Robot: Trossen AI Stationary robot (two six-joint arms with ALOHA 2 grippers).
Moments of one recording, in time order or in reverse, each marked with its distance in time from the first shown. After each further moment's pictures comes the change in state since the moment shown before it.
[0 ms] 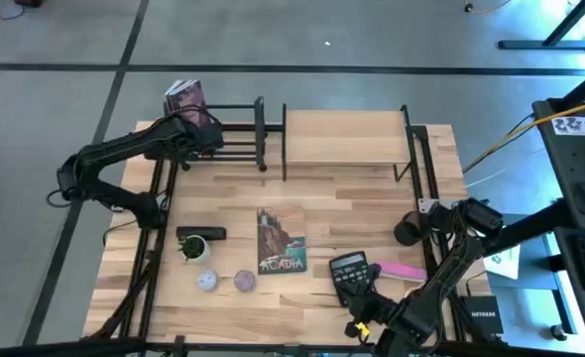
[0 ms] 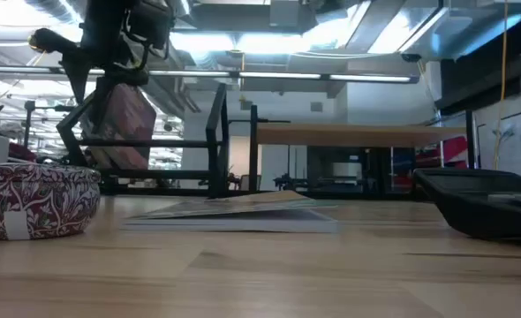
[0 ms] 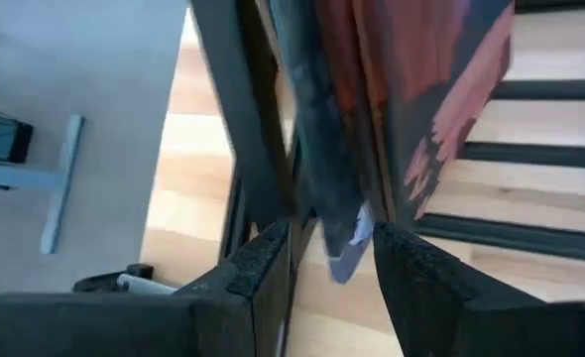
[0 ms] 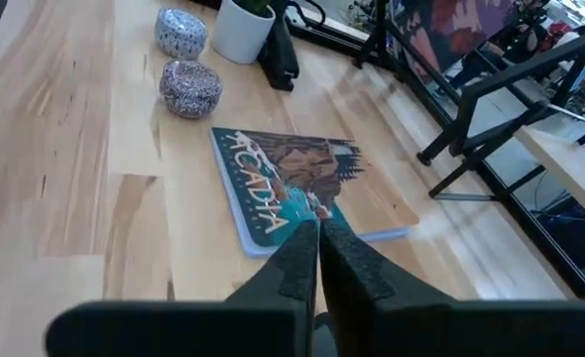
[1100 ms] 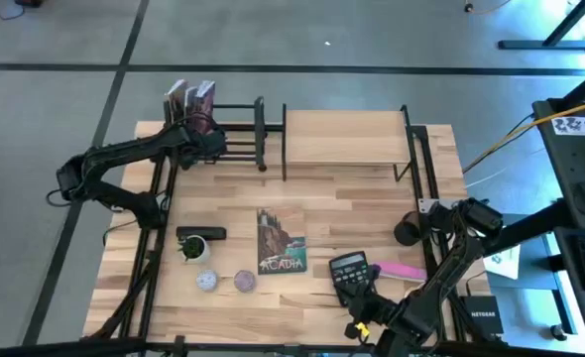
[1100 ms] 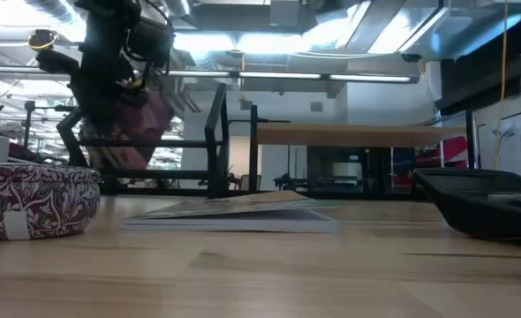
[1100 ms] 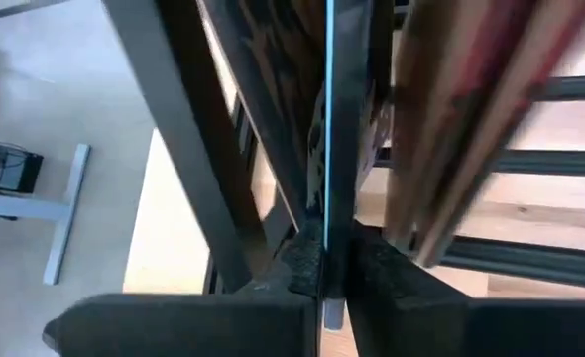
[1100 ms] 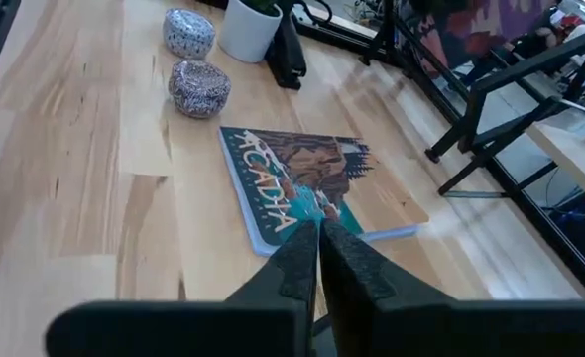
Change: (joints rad) left arm -0.018 -0.001 -0.146 0.121 -0.084 0.013; right arm 0.000 -0.002 0.000 0.021 -0.012 -0.008
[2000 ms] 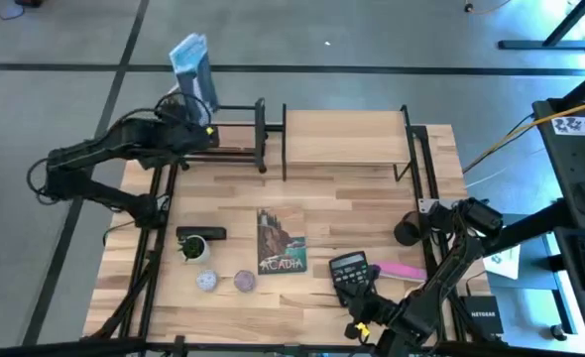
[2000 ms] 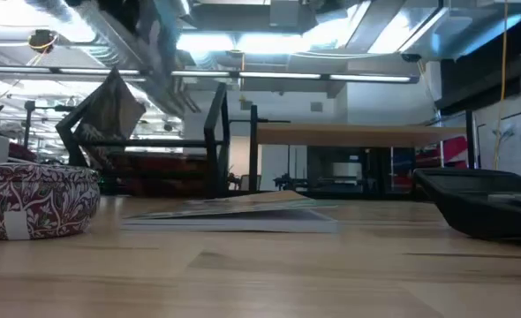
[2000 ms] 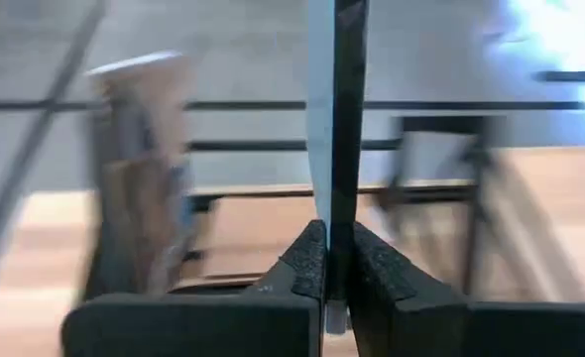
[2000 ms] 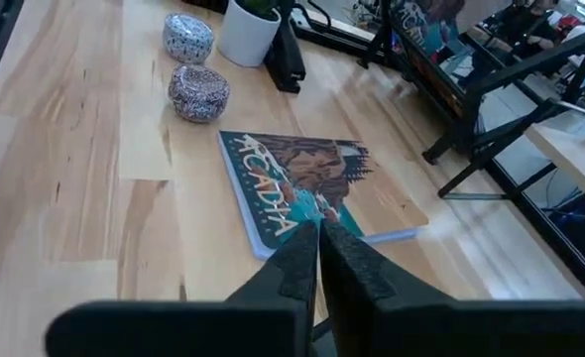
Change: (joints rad) left arm -0.385 -0.136 0.475 0.059 -0.205 0.050; right arm 0.000 0.000 0.000 0.008 0.010 0.000
